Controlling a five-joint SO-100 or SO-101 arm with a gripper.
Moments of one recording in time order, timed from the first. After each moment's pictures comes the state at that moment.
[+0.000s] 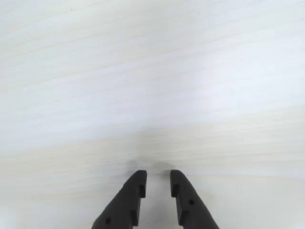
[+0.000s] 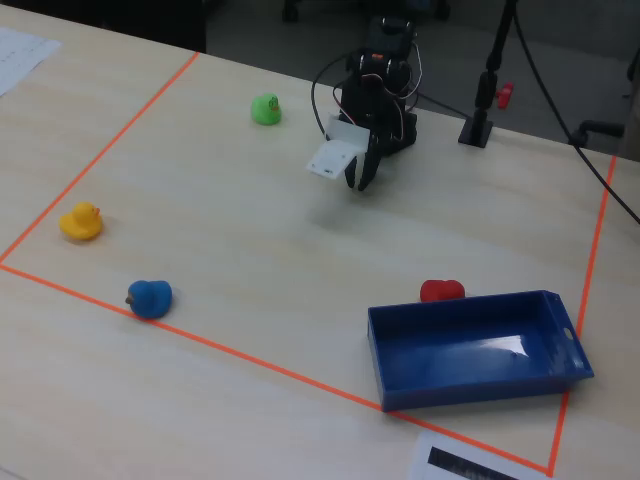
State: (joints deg) arm -2.9 189.8 178.2 73.2 -66.0
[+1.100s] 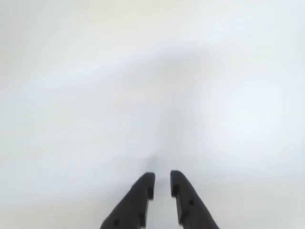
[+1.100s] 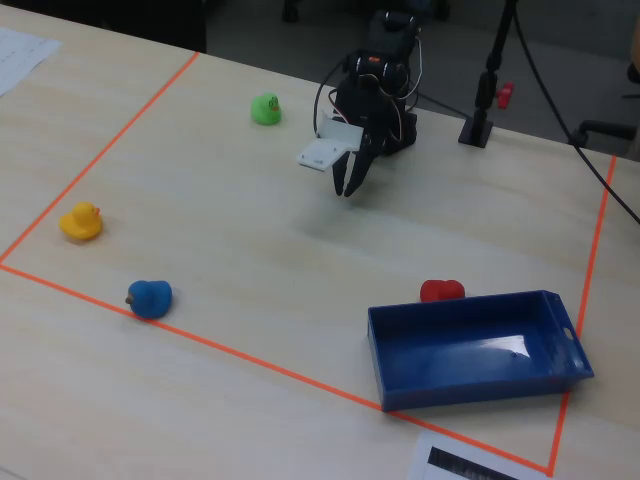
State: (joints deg) arm 0.8 182.6 178.3 49.0 -69.8
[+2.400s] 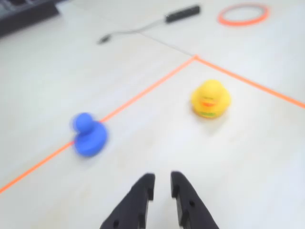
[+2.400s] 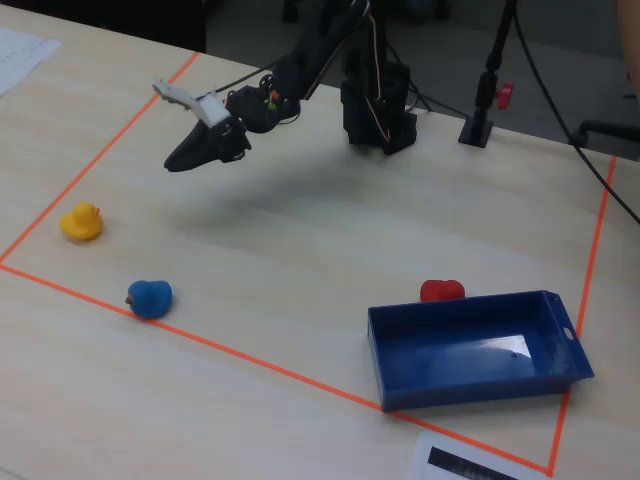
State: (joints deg) arm 39.8 90.7 134.9 -34.9 -75.6
